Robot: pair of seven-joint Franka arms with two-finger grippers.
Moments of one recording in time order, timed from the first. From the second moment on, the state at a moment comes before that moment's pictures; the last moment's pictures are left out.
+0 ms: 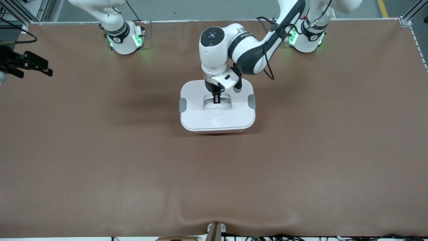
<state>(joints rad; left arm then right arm) -0.75 0.45 -0.17 -1.63 0.18 2.12 -2.59 -0.01 -0.07 -0.06 -1.59 0.03 1.41 -0.09</state>
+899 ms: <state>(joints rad) -0.75 0.45 -0.17 -1.65 0.18 2.14 -2.59 -0.01 -0.07 -0.06 -1.59 0.03 1.40 -0.09</state>
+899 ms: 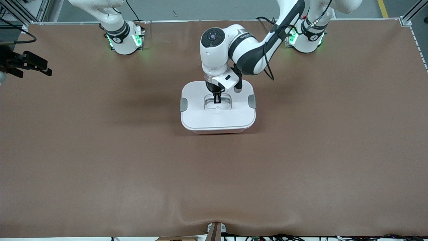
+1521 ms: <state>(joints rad) -0.75 0.45 -0.17 -1.66 0.18 2.16 -2.59 -0.01 -0.07 -0.06 -1.59 0.03 1.40 -0.09</state>
